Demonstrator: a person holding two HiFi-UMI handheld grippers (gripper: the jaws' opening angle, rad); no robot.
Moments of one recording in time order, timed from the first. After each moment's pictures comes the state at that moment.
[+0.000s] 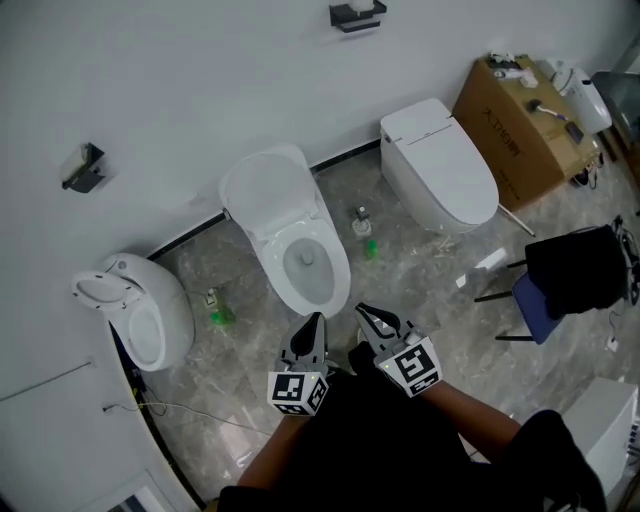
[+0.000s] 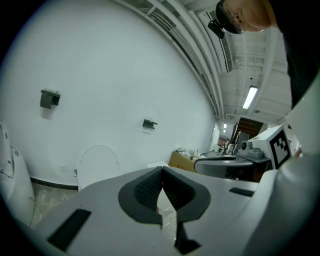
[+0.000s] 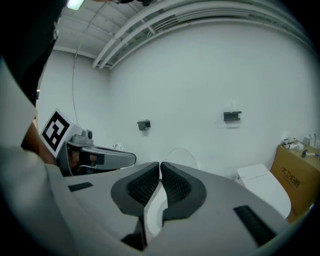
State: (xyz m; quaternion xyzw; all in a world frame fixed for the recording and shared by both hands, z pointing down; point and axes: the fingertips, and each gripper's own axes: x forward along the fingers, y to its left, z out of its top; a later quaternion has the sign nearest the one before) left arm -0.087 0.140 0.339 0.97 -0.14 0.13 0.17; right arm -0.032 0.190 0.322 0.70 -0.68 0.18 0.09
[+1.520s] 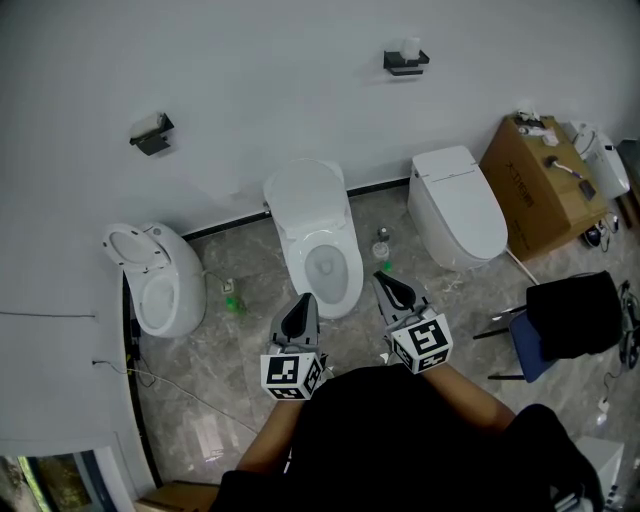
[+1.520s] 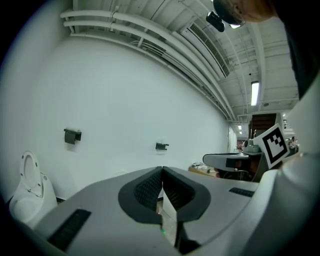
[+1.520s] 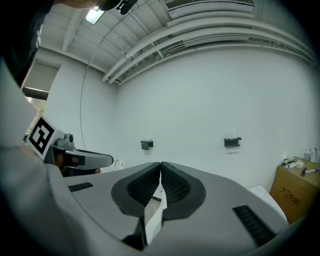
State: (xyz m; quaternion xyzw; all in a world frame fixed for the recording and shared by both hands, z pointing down) left arm -0.176 0.172 0.213 0.96 -0.26 0.06 0.09; right arm -0.058 0.231 0.200 0.71 -0.69 0.08 0.05
